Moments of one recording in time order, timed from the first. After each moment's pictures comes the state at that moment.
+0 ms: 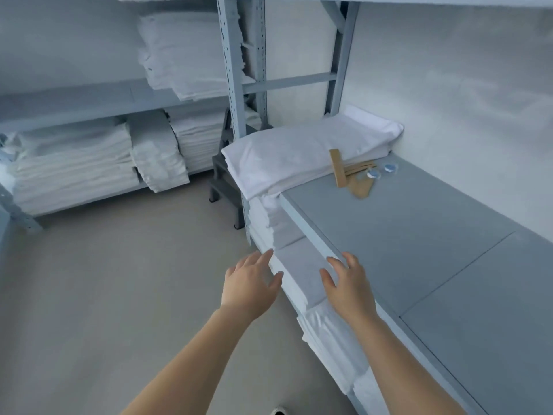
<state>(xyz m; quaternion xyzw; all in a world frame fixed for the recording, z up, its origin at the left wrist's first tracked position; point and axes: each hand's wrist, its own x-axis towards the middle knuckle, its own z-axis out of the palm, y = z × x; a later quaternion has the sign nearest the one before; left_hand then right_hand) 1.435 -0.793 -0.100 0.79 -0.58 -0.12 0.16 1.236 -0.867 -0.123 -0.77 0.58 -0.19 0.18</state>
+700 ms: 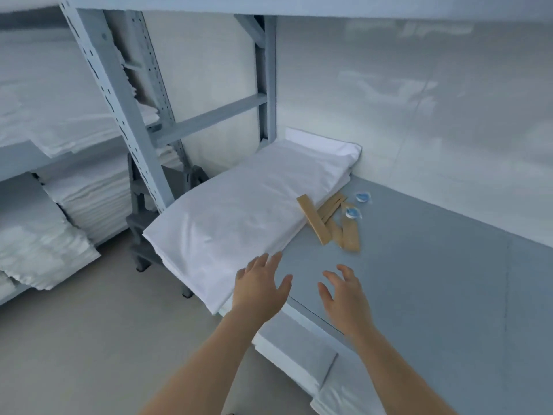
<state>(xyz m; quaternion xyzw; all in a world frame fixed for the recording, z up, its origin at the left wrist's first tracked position) 1.543 -1.145 -0.105 0.64 -0.74 -0.14 0.13 1.352 -1.122 -0.137 -0.65 0.72 -0.20 0.15</state>
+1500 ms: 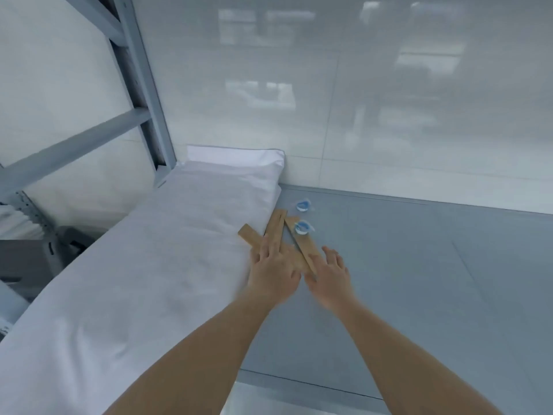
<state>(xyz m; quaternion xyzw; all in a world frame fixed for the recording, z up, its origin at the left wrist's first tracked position) 1.438 -1.353 -0.171 0.41 -0.91 -0.07 0.05 1.313 -1.277 -0.192 -0.50 0.85 -0.12 0.09</state>
